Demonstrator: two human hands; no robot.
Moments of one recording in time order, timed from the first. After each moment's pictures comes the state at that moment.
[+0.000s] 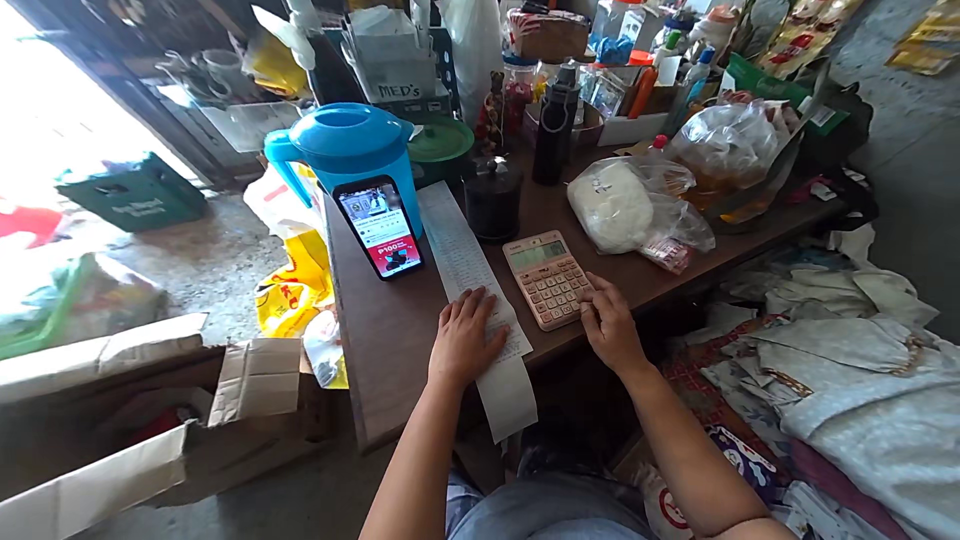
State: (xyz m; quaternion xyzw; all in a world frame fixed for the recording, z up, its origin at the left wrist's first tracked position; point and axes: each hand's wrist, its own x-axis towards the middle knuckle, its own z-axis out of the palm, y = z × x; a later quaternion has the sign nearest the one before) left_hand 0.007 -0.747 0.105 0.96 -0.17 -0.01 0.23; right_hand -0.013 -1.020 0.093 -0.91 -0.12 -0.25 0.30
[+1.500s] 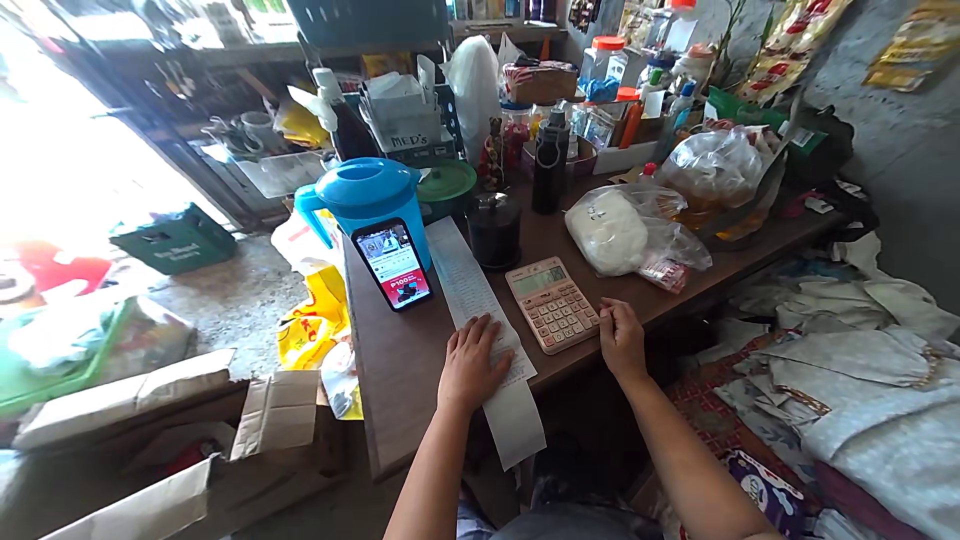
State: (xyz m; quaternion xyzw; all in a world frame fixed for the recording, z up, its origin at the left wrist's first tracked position) left_hand 0.006 -0.748 0.112 0.96 -0.17 -0.02 0.23; right_hand 0.004 -1.029 0.083 -0.88 -0.01 -0.32 0.36
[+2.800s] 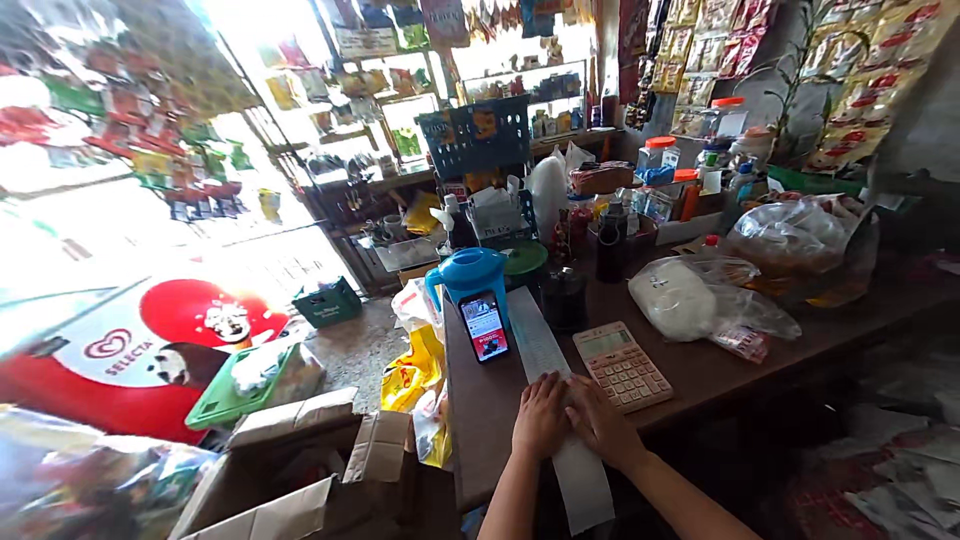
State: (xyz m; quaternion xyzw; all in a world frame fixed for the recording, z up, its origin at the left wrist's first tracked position) left_hand 0.001 -0.748 0.116 0.96 -0.17 -0.03 0.24; right_hand -0.011 -0.914 0.086 -0.85 -0.30 -0.24 0.36
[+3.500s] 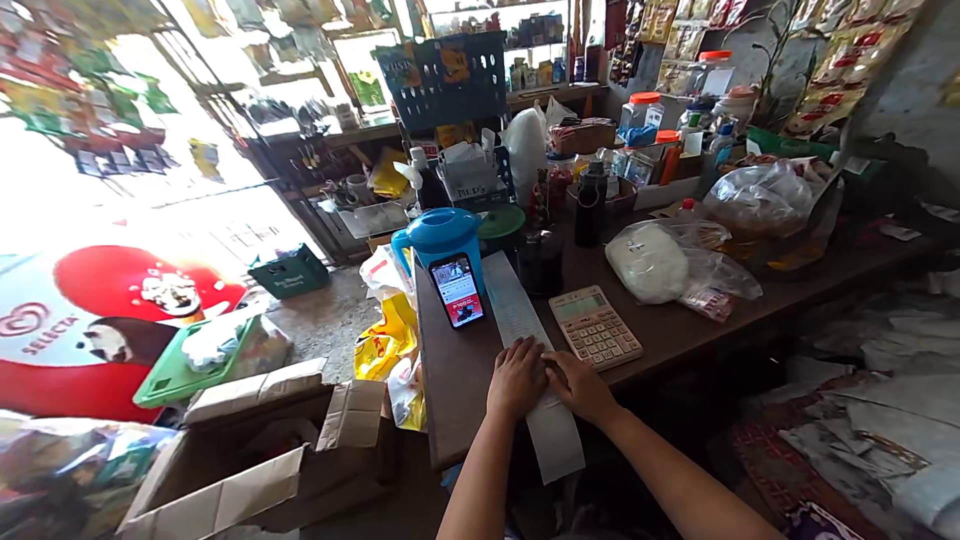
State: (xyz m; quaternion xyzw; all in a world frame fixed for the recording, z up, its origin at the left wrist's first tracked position) left_hand 0.001 -0.748 0.119 0.96 -0.16 -0.02 0.22; right_hand -0.013 -0.920 0.092 -0.86 -0.28 -0.17 0.40
